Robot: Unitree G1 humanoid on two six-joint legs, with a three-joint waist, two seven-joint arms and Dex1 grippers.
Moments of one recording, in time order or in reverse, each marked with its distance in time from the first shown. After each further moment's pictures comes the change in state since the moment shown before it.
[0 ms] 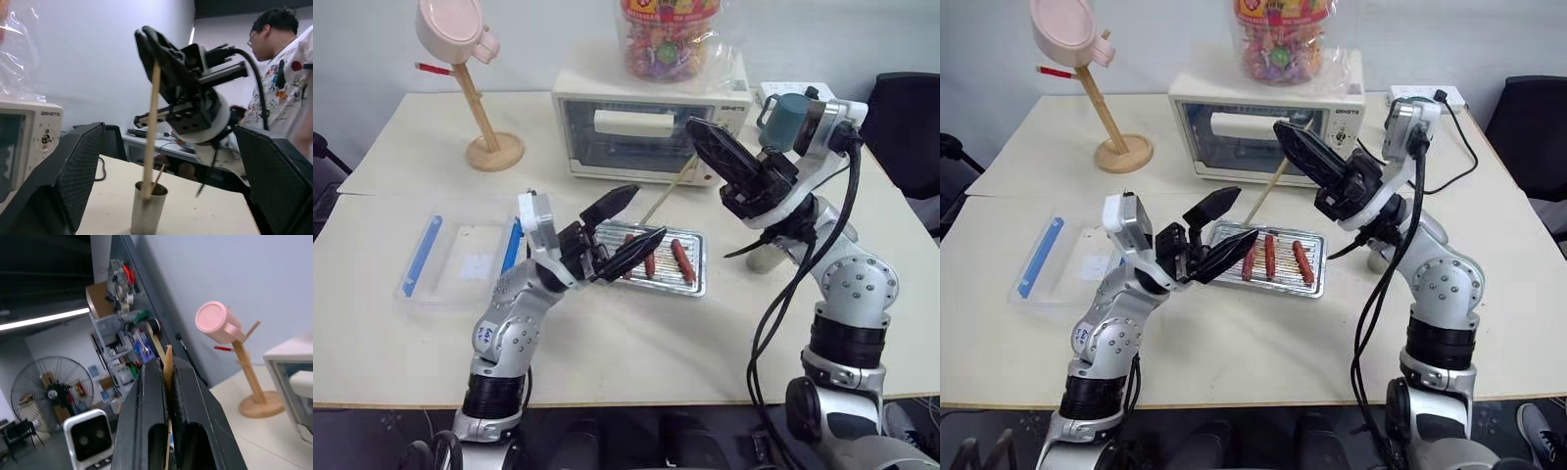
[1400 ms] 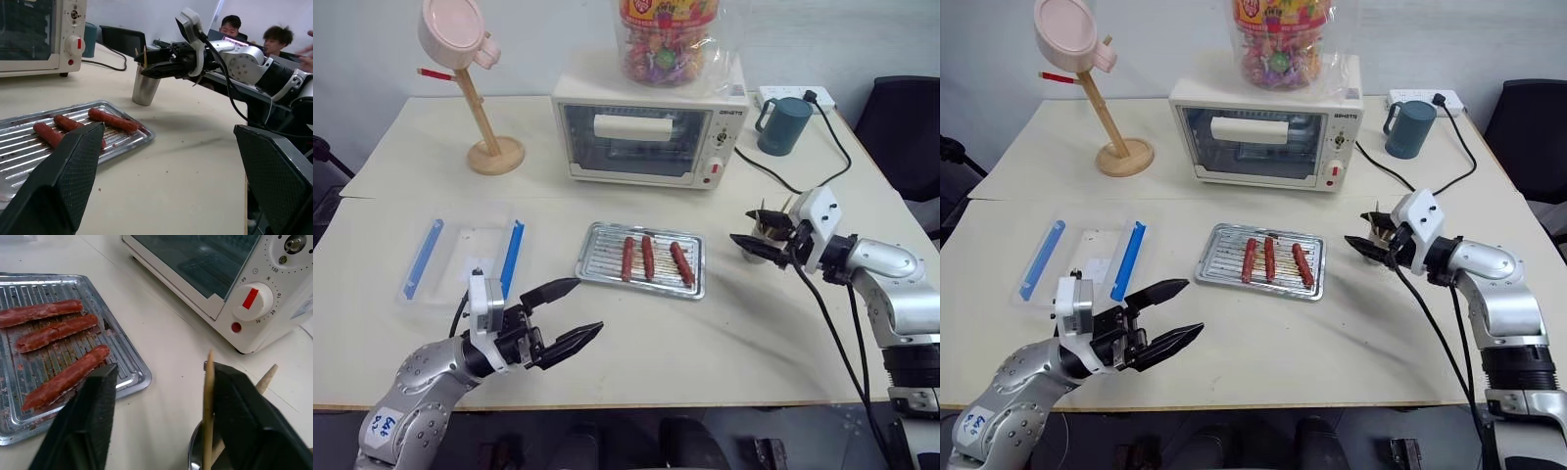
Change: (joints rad) left arm 0.521 0.400 0.164 -0.314 -0.102 0.132 -0.060; right arm 0.190 -0.484 0.193 0.390 -0.855 -0.574 0.361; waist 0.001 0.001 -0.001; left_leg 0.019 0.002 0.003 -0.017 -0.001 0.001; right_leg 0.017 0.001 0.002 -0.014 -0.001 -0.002
